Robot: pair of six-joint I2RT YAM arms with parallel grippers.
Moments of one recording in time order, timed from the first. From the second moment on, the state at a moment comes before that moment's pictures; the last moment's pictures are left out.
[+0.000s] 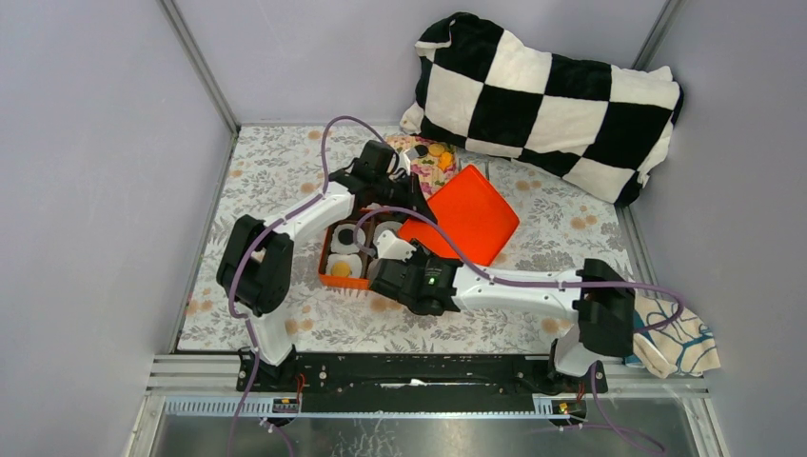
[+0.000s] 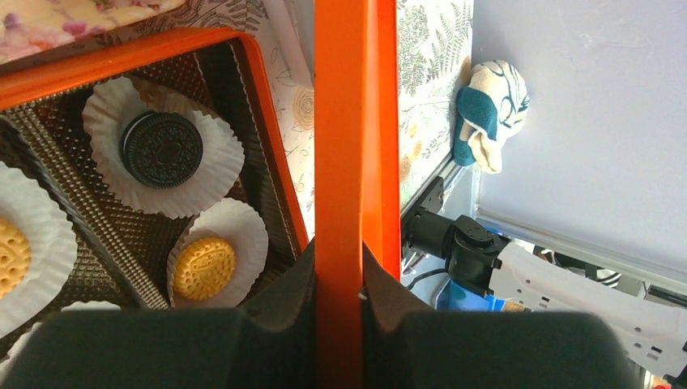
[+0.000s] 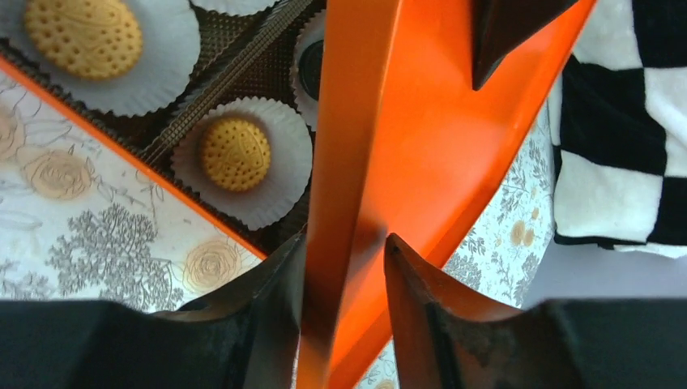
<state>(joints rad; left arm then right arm) -0.49 1.81 1.36 -0.32 0.71 -0.70 1.28 1.62 1.25 -0.79 0.80 0.17</state>
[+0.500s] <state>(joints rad) -0.47 1.81 1.40 -0.37 0.70 -0.71 1.30 1.70 1.26 -0.83 1.08 0.31</state>
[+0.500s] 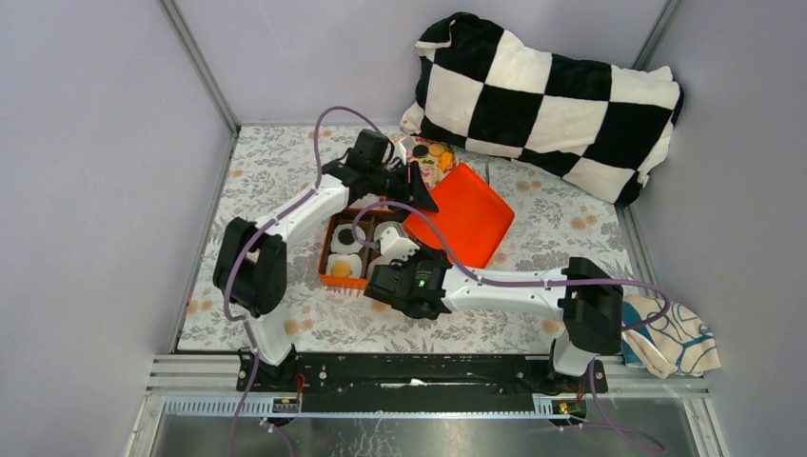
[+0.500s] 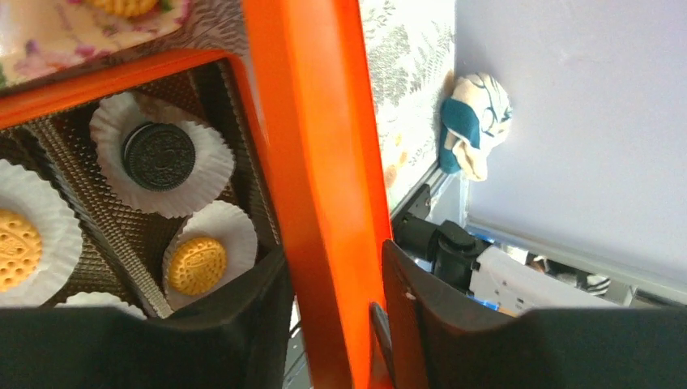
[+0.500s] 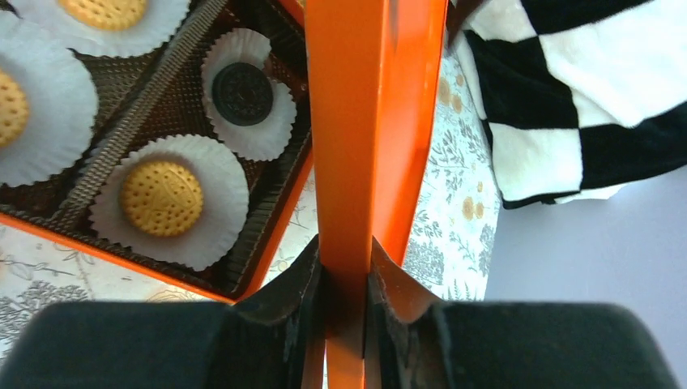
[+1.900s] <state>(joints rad) -0.43 1.01 1.31 -0.54 -0.43 -0.54 0.49 1.53 0.75 0.71 -0.69 1.49</state>
